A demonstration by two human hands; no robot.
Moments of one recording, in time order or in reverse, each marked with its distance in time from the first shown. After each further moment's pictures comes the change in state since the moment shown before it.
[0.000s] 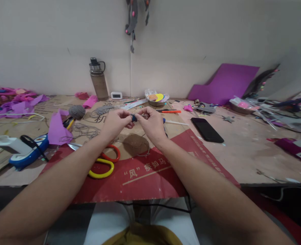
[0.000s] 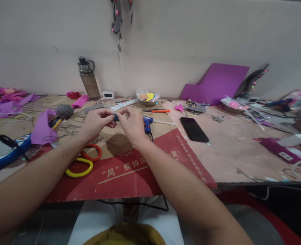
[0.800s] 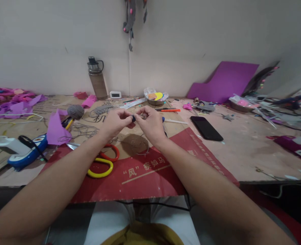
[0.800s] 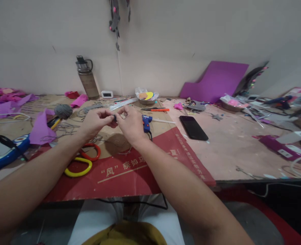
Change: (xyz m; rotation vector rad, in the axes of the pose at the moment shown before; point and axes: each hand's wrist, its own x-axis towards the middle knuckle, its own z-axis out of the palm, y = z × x) left_hand 0.003 -0.008 -0.006 0.056 -0.126 0.078; right_hand -0.002 -0.003 -0.004 -0.111 -0.005 -0.065
